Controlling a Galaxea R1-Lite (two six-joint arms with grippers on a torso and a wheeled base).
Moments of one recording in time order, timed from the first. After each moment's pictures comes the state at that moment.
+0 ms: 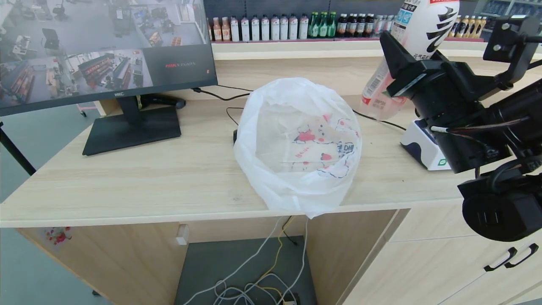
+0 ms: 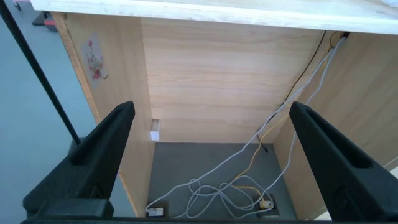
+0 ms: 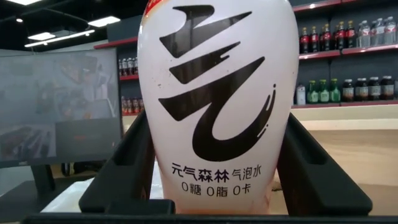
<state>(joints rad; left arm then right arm) 0.00 0.00 0.00 0.00 0.00 0.00 0.45 1.78 -0.94 -1.57 -0.04 -0.01</state>
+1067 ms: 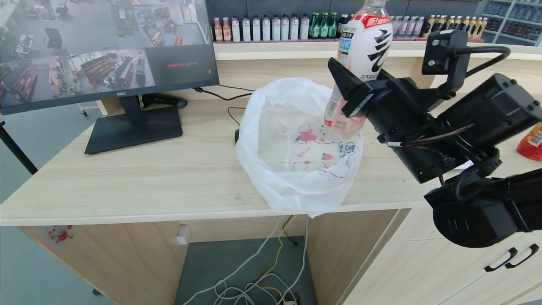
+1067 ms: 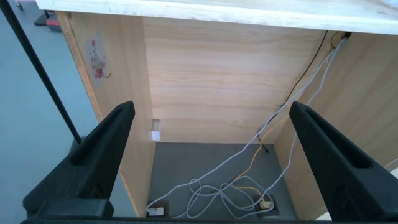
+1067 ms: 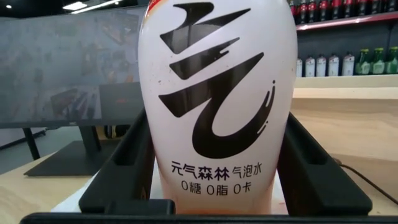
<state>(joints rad) 0.00 0.00 0.00 0.00 0.00 0.00 0.56 1.85 -1.01 -1.43 -0.03 -0.01</state>
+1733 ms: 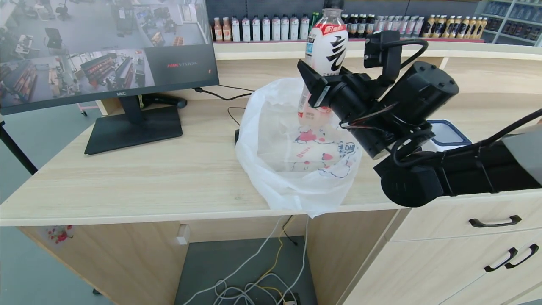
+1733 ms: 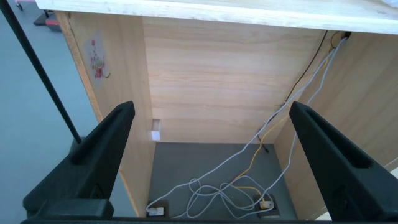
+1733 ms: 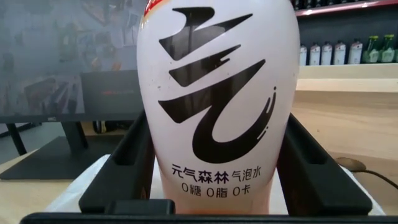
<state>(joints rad) 0.00 0.00 0.00 0.00 0.00 0.00 0.56 2.04 -1.35 -1.23 -0.03 -0.01</state>
